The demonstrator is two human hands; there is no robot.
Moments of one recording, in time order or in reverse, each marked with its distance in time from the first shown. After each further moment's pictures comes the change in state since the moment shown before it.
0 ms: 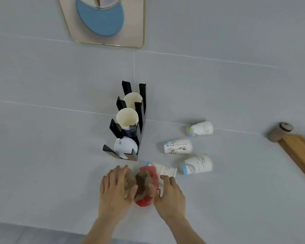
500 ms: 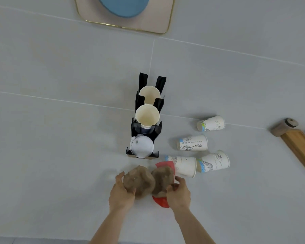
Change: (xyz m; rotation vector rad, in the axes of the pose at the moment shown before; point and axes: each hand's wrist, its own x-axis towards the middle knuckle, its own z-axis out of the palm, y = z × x) left_hand 0.046 -0.071 0.003 -0.558 -0.341 -0.572; right_hand 0.029 -0.061 0.051 0.464 -0.004 0.626
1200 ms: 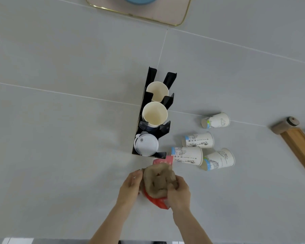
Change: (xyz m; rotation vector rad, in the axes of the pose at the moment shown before) left_hand 0.013 0.004 -0.015 -0.468 -0.320 -0.032; right_hand -0.022 -0.019 0.024 0.222 -0.008 -0.001
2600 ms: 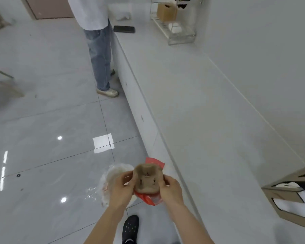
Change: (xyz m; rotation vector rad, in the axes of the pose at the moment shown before) left_hand -0.243 -0.208 -0.164 -0.709 1.085 0.003; right_hand -0.221 0.072 0.178 -0.710 -1.080 -0.455
